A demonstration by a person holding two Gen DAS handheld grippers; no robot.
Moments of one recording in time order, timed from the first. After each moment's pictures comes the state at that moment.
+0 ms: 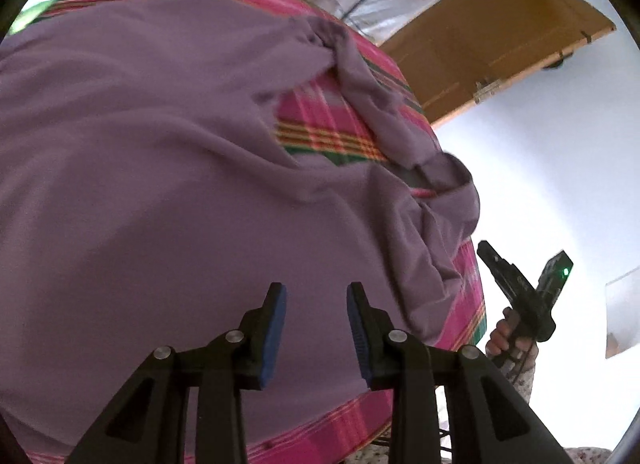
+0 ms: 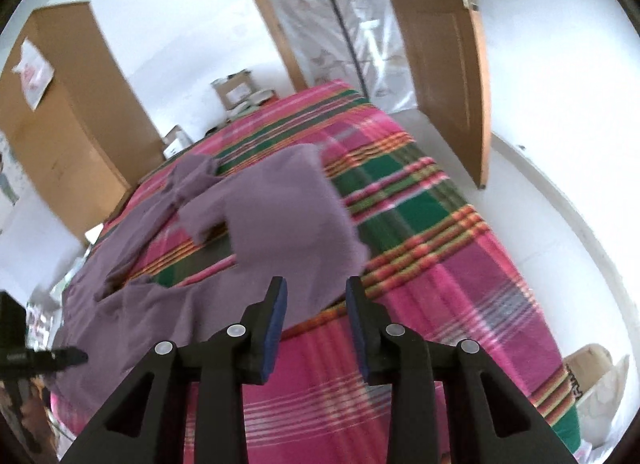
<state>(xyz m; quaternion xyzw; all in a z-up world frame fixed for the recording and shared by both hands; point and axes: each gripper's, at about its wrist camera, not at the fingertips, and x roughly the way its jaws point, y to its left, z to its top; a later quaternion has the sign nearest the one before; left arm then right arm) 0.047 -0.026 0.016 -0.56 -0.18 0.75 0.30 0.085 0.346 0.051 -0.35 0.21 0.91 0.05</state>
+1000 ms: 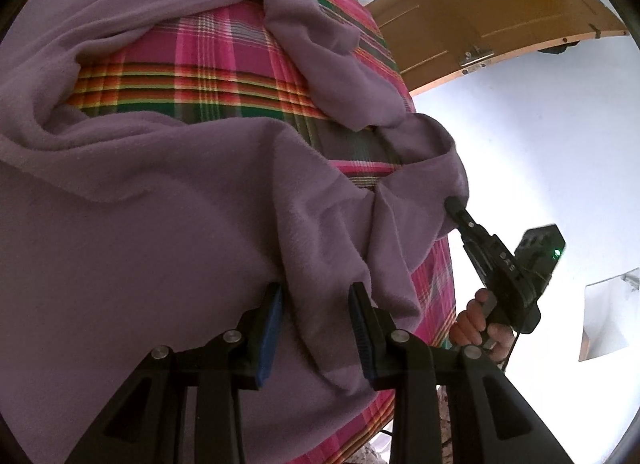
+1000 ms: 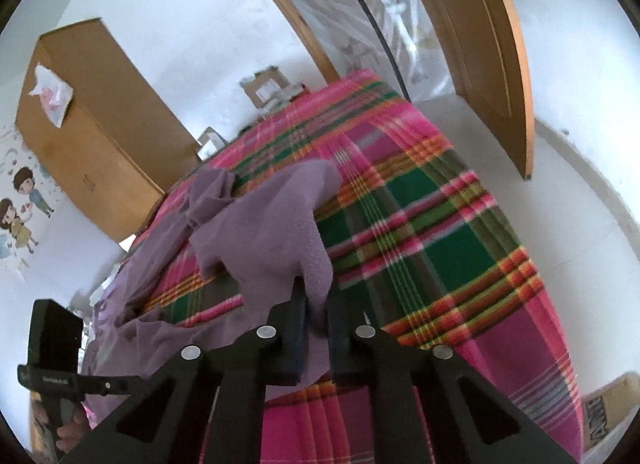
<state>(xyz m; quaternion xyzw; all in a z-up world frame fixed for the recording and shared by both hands) 0.033 0.056 -0.004 -0.61 -0.20 0.69 0.33 0.037 0.371 0.044 -0.34 0.24 0.91 -0.04</state>
